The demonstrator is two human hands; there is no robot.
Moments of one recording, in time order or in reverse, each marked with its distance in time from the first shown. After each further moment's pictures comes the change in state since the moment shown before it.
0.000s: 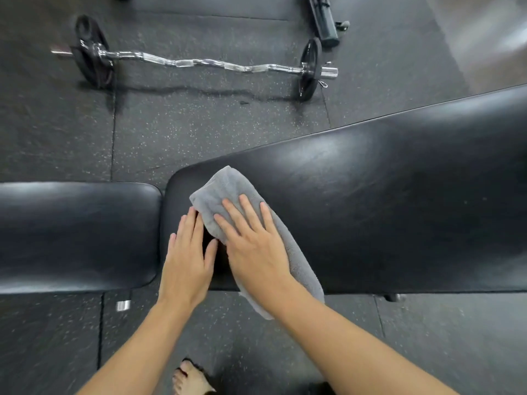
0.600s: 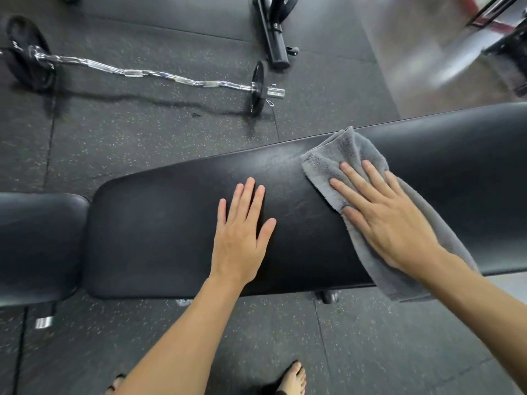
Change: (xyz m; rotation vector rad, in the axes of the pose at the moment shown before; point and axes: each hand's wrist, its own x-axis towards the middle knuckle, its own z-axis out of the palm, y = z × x) left_hand 0.006 0.222 0.071 0.007 0.106 0.388; right_hand -0.155 0.294 -0.144 -0.258 -0.011 0.150
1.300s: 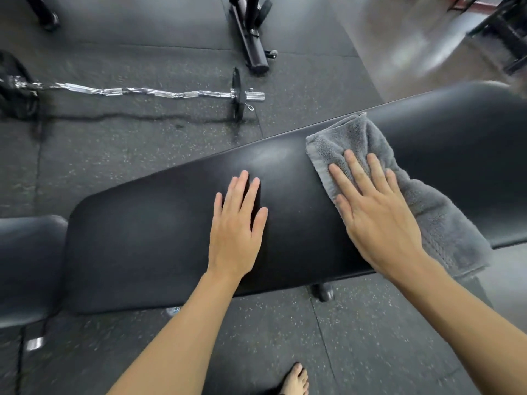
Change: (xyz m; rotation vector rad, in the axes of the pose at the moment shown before) left_hand 0.023 0.053 0.014 -0.030 0.057 0.048; right_hand -0.025 0.017 0.002 0.041 0.077 0.286
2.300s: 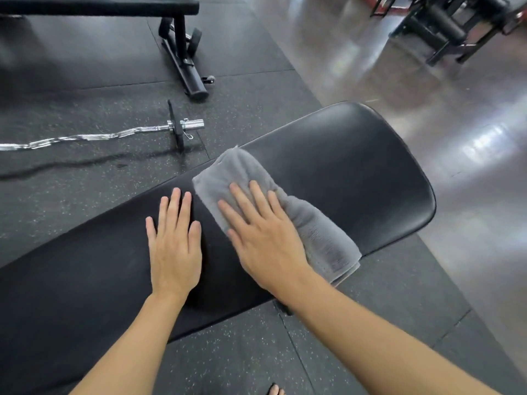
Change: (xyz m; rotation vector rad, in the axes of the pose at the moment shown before) left_hand 0.043 0.069 0.020 0.071 0.044 -0.030; right_hand 0.007 0.020 0.004 0.125 0.045 -0.094
